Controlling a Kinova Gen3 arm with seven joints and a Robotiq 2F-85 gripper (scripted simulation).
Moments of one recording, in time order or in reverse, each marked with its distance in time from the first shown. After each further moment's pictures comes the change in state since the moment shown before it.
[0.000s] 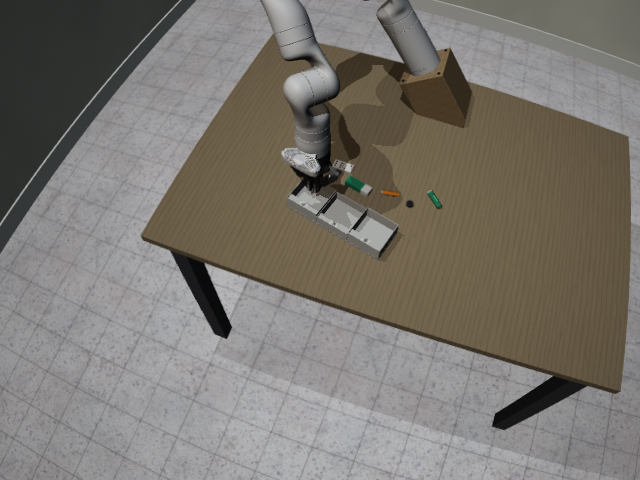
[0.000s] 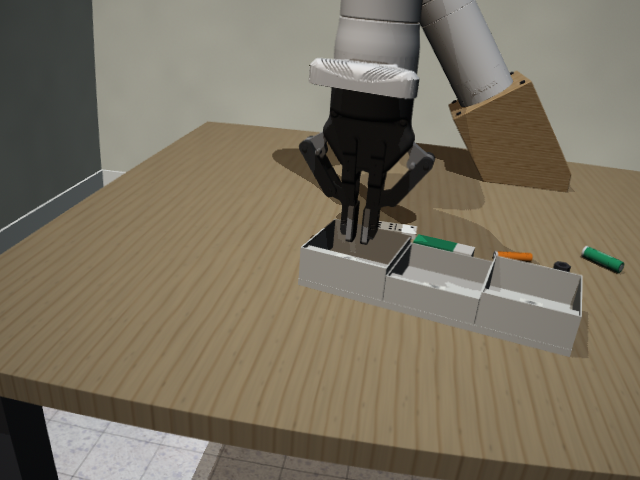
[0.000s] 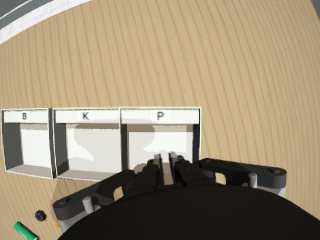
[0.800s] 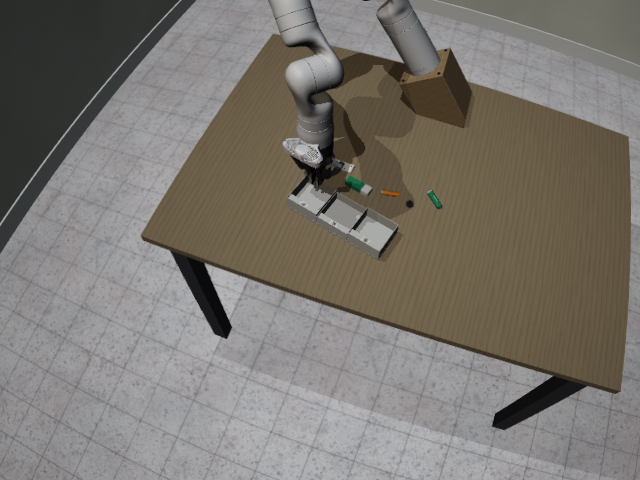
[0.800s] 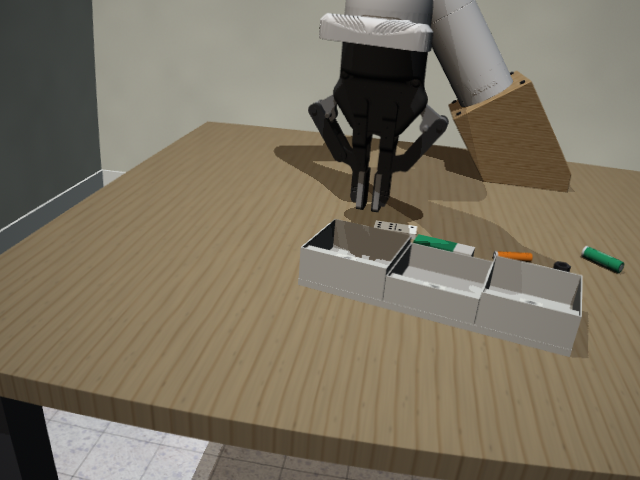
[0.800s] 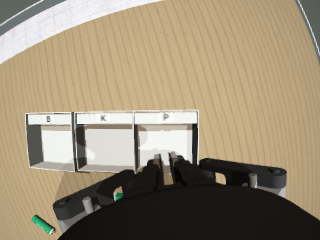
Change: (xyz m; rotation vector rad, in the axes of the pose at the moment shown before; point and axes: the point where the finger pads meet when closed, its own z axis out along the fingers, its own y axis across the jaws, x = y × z) arm 0.003 -0.008 -0.037 0.002 0.004 0.013
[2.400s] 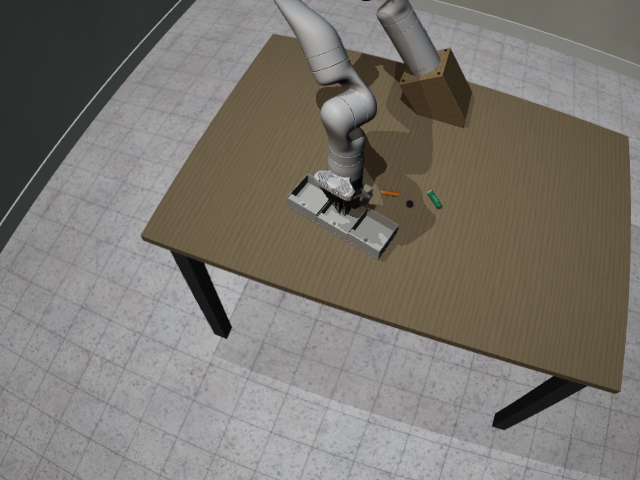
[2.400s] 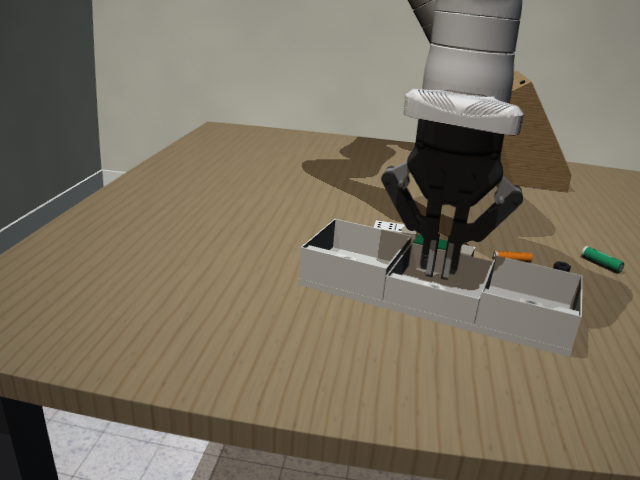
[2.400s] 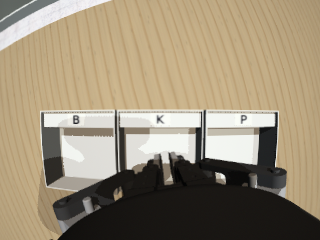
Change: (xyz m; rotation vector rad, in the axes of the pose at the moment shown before) arm 0.011 -0.075 0.051 0.001 0.004 -0.010
